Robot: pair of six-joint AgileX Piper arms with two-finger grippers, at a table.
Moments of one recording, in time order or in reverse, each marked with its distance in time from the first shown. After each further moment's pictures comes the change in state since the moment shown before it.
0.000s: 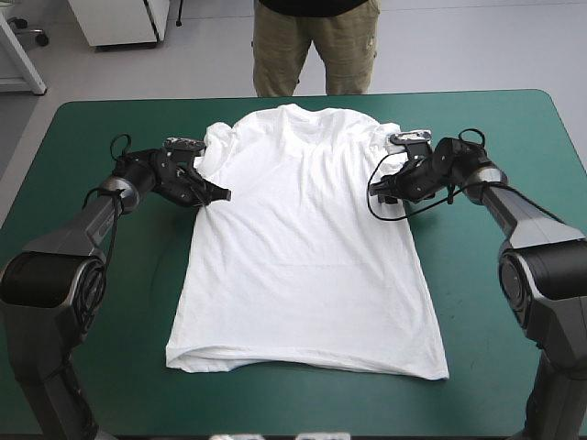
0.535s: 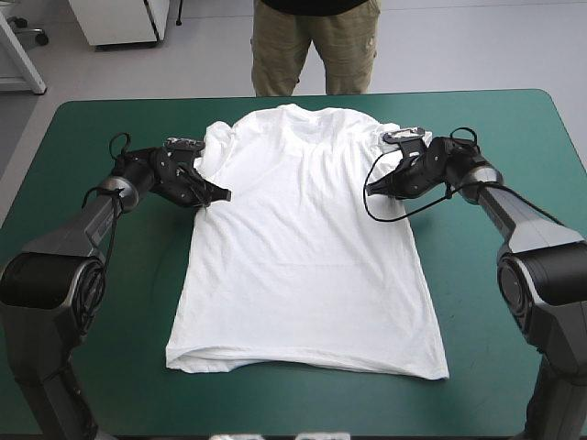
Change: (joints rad) left arm 0.000 -0.011 -0.010 0.000 0.021 0.000; right arm 0.030 -0.025 -0.011 -0.078 -0.012 0.020
